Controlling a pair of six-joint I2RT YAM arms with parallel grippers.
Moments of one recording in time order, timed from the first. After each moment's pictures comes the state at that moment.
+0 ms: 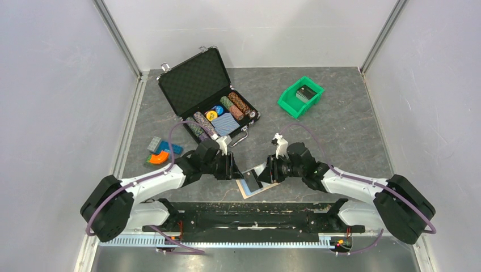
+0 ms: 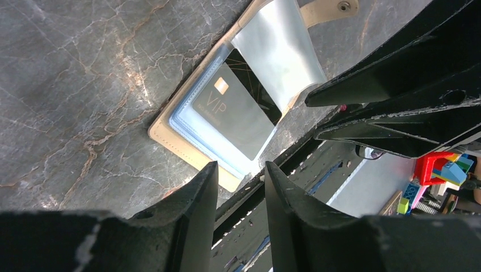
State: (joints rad) left arm -0.74 1.20 0.50 -0.06 0.35 -0.74; right arm 0.75 1.19 0.39 0.20 -0.42 0.57
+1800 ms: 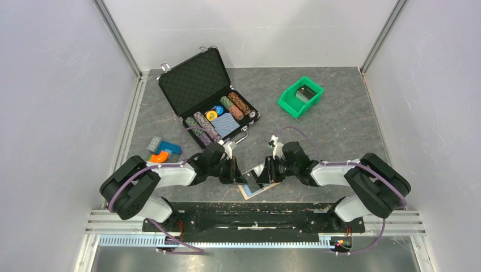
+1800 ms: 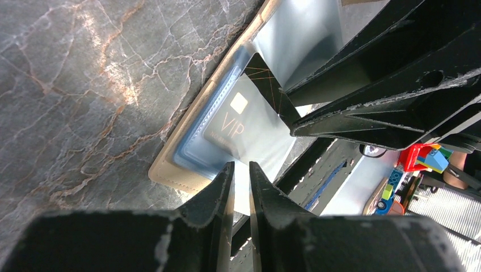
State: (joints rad) left arm -0.74 1.44 0.44 0.21 0.45 -0.79; right arm 0.69 1.46 0.39 0.35 -0.51 0.60
